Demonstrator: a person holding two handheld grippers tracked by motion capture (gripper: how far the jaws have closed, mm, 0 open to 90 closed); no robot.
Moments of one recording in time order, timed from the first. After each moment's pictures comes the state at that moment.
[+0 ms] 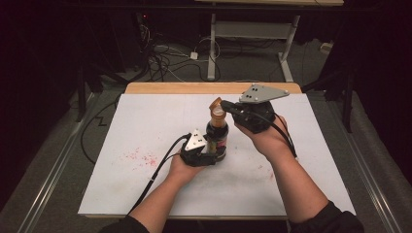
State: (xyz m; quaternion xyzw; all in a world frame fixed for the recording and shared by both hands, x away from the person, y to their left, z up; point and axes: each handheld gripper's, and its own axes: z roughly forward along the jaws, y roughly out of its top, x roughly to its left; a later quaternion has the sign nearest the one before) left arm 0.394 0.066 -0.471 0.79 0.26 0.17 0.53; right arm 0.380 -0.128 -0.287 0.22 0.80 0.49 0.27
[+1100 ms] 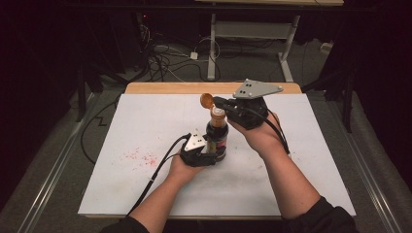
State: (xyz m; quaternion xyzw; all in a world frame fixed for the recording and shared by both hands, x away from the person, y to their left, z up) left arm 0.394 0.066 -0.473 0.79 0.25 0.17 0.54; right arm 0.386 -0.116 -0.284 0.22 0.79 0.51 0.25
